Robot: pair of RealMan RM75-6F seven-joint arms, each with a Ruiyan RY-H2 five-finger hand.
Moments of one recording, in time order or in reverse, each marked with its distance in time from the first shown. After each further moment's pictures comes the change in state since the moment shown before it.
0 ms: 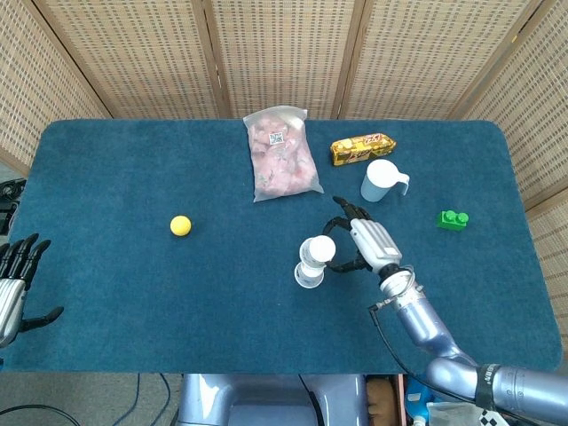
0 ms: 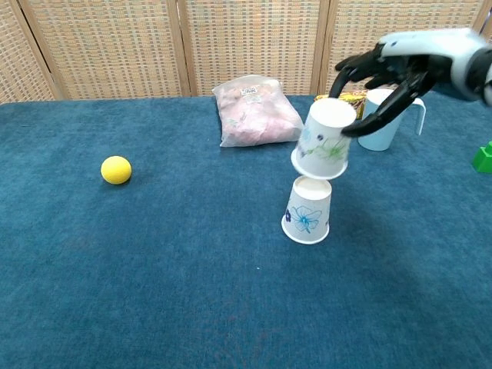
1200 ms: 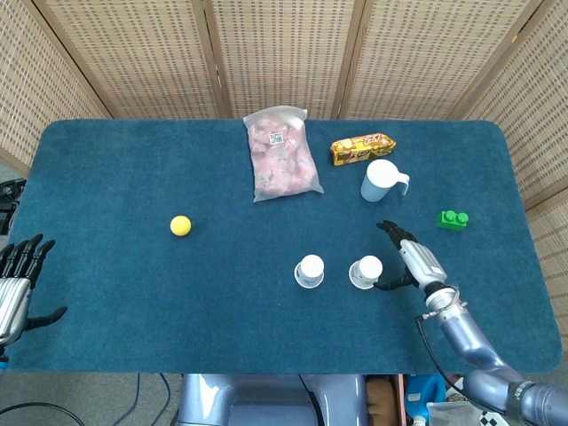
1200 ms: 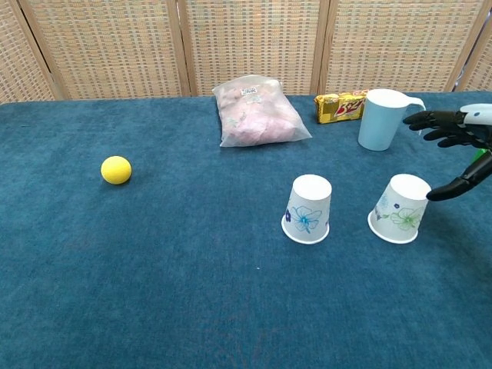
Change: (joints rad) left arm -0.012 -0.010 -0.003 -0.004 -0.029 -0.022 0.026; right arm -0.175 0.001 -0.128 0.248 -0.252 -0.094 0.323
